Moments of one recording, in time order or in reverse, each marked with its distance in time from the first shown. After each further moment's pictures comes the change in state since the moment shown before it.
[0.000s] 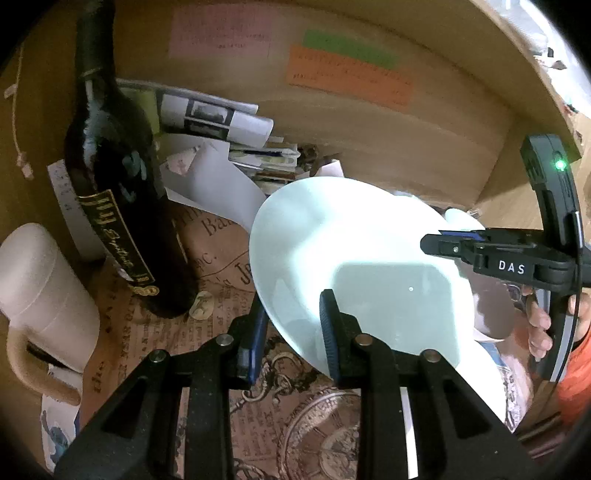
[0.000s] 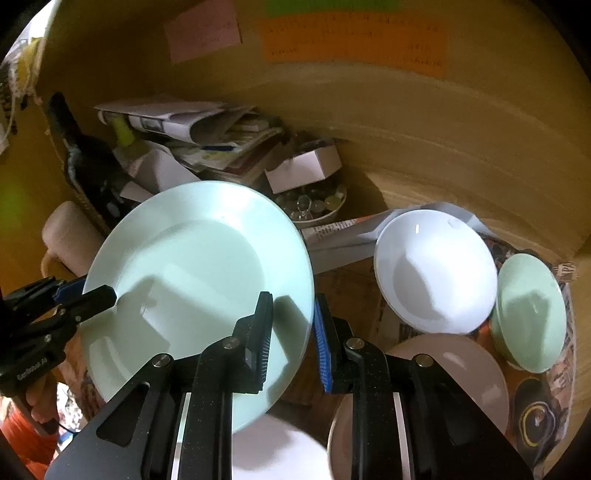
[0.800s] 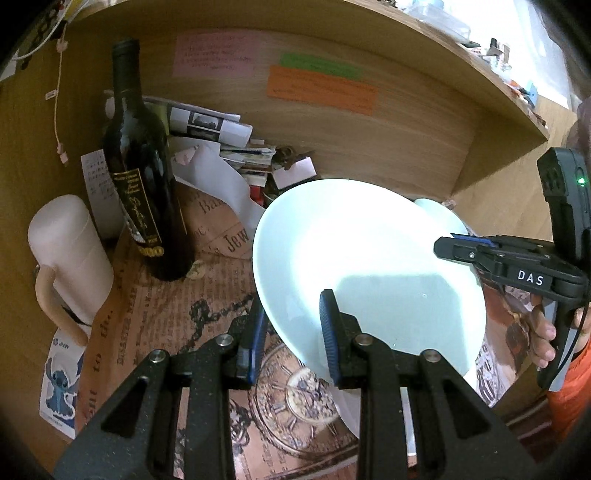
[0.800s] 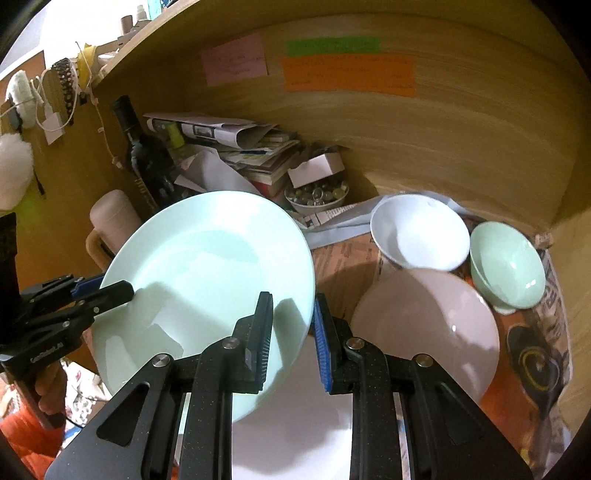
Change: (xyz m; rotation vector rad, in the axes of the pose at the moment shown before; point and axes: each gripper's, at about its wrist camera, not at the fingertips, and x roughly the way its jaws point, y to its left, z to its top) left arm -0.058 -0.031 -0.041 0.017 -0.033 -0.006; right arm -0.067 0.015 -0.062 0.019 -0.101 0.028
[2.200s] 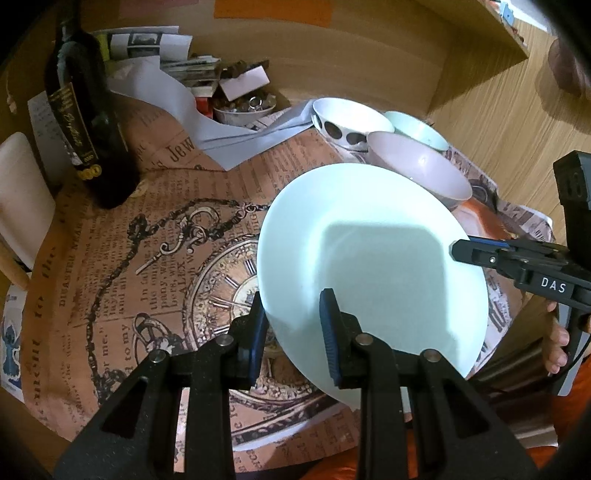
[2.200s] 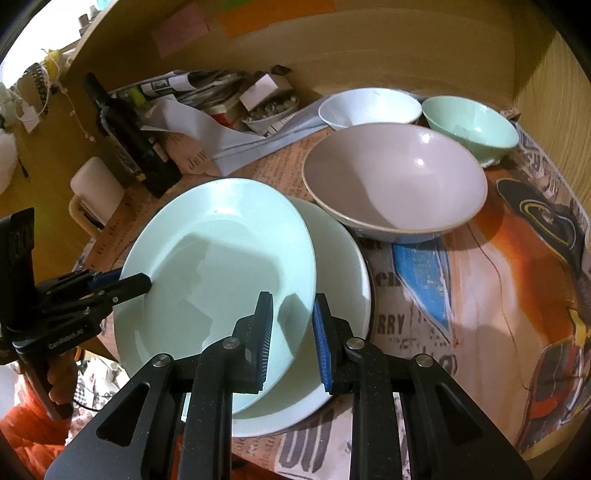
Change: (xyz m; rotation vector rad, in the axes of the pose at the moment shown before) left arm 0.041 -0.028 -0.062 0.094 0.217 -0.075; right arm 0.001 -0.026 -0.105 0.207 0.102 -0.022
